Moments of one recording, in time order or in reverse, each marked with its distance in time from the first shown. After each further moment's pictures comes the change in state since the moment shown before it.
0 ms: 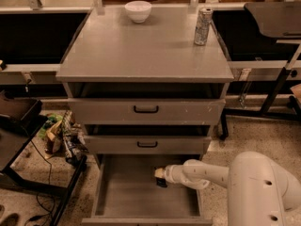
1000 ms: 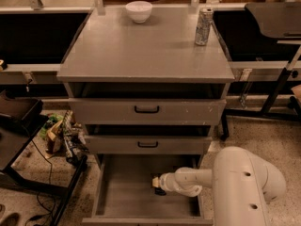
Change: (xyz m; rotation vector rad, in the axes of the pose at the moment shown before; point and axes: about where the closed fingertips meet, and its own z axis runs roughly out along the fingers) arm 0.043 -0.020 0.033 0.107 0.044 -0.103
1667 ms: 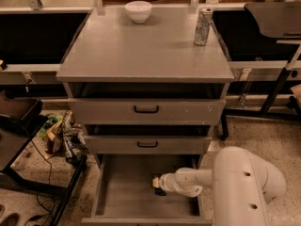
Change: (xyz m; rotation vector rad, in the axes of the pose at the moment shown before) arm 0.002 0.000 0.001 0.004 0.000 -0.001
